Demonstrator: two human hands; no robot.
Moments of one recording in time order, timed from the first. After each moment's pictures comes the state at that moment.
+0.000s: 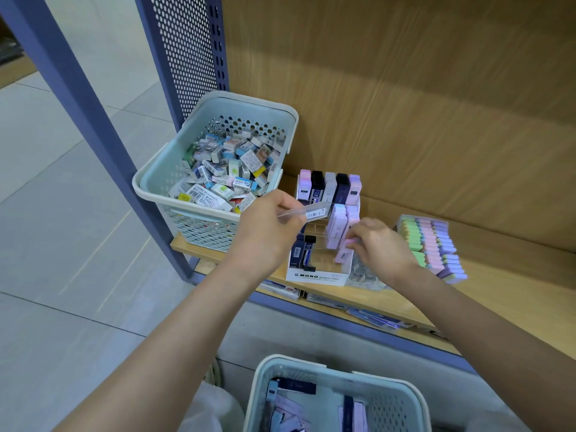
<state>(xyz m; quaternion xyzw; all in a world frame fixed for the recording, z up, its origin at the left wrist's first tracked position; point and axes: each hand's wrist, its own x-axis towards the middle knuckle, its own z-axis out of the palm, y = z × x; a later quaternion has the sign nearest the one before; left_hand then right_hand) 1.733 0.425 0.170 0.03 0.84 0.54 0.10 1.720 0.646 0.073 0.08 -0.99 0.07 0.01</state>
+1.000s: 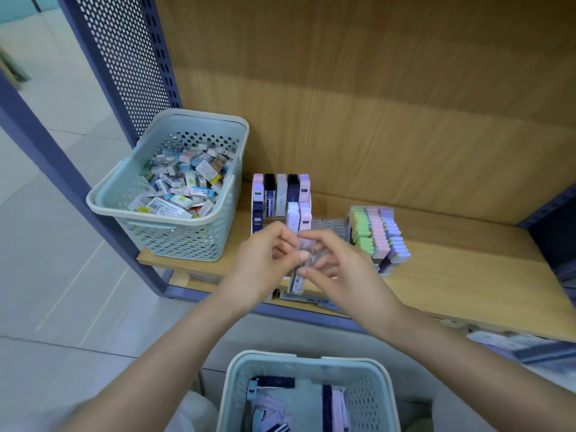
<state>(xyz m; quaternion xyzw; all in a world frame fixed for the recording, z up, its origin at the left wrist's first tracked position) 1.773 0.470 0.143 0.16 0.80 0.57 0.13 1.828 0.612 0.147 0.06 -0.88 0.47 0.03</state>
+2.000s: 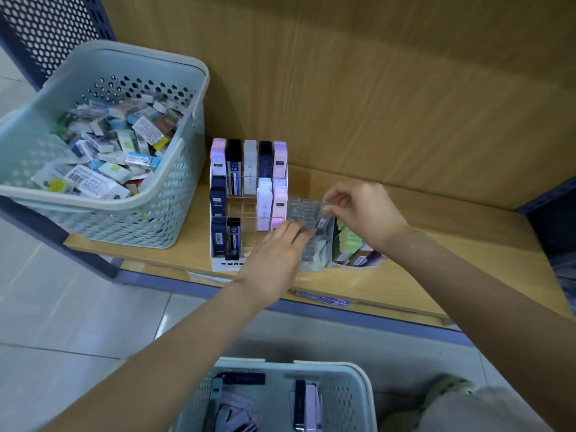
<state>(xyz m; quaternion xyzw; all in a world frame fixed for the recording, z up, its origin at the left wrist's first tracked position) 1.727 0.544 0.023 0.38 0.91 0.17 0.03 1.723 0.719 0.093 0.00 -0.98 0.20 0.03</state>
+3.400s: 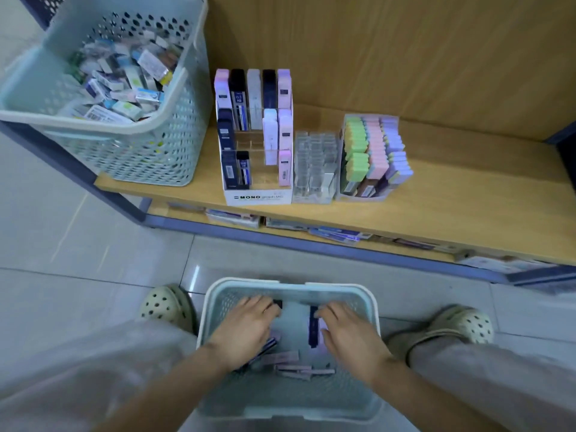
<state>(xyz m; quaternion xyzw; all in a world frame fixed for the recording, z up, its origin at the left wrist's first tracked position) 1.888 0.442 -0.081 0.43 0.88 0.17 0.13 1.960 0.655 -0.058 0.07 -0.98 0.15 -0.14</state>
